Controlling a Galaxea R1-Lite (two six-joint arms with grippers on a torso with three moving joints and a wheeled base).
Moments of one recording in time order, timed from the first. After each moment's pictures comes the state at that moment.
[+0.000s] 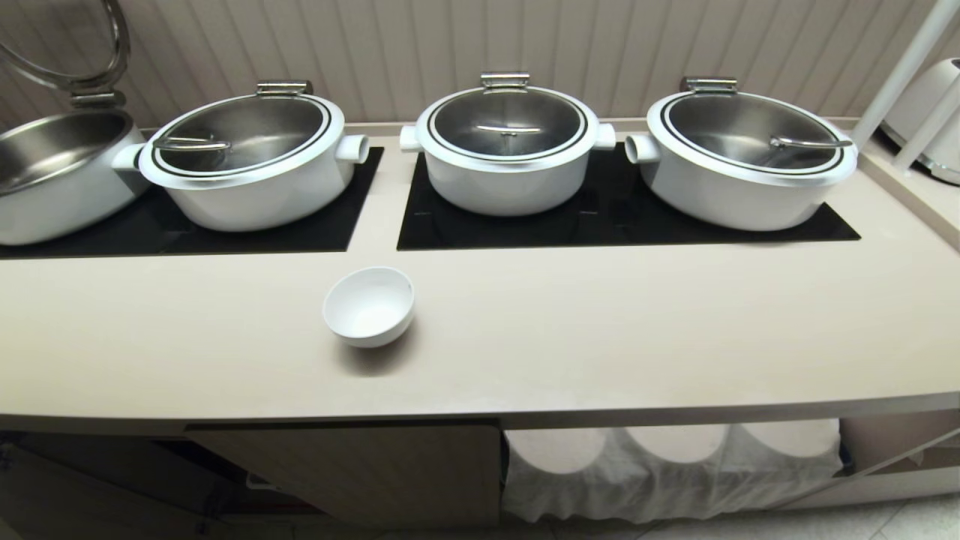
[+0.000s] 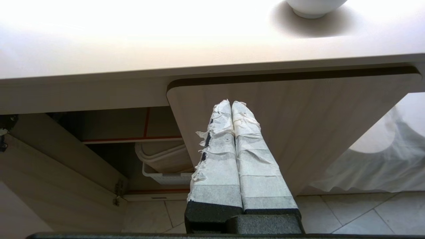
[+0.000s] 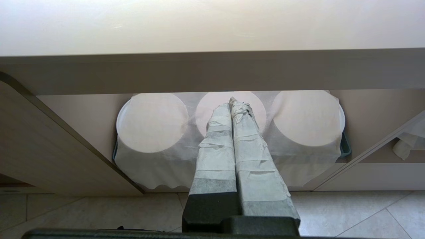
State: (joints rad) left arm 0.00 0.00 -0.01 0.01 0.01 0.04; right arm 0.00 0.00 0.00 0.00 -0.01 0.01
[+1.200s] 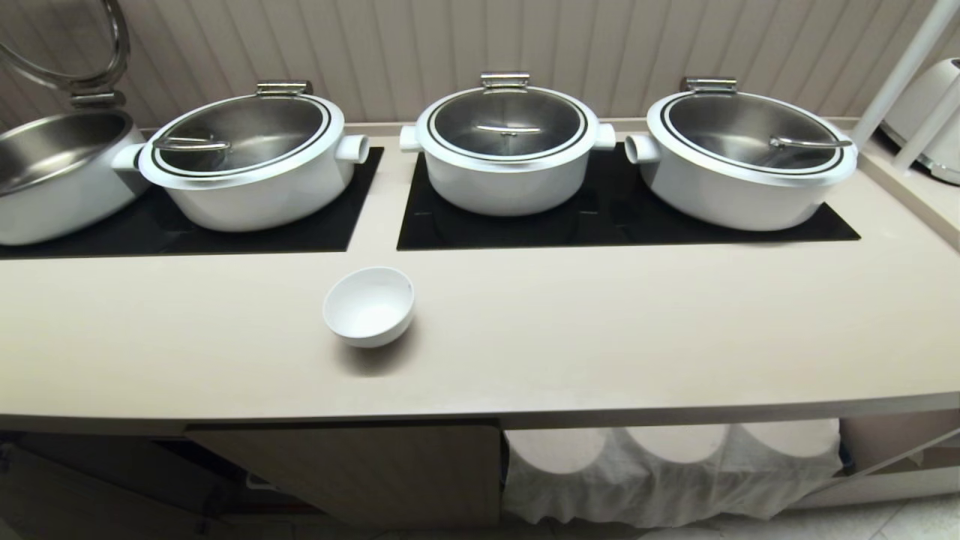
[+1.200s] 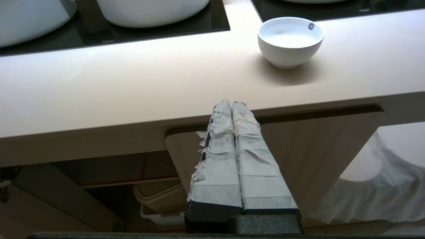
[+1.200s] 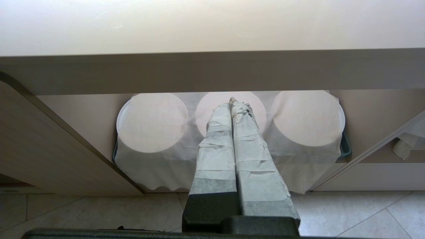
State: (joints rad) left arm 0.00 0.00 -0.10 -0.05 -0.06 0.07; right arm 0.00 0.00 0.00 0.00 -0.01 0.01
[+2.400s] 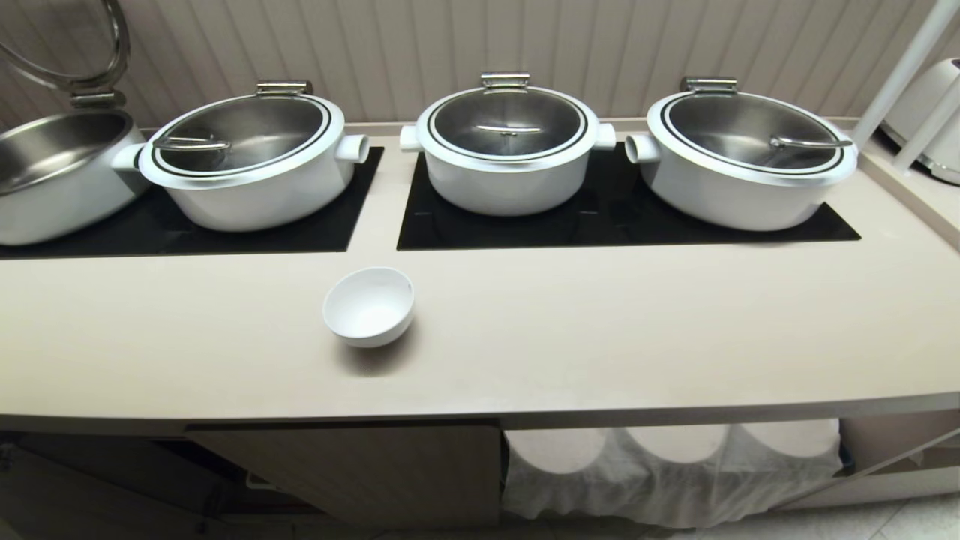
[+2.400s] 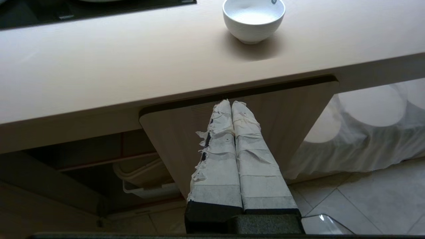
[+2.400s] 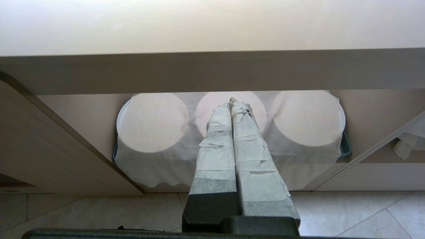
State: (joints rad) left arm 0.00 0.03 -0.35 0.33 -0.17 0.07; right arm 0.00 0.00 0.00 0.00 -0.01 0.01
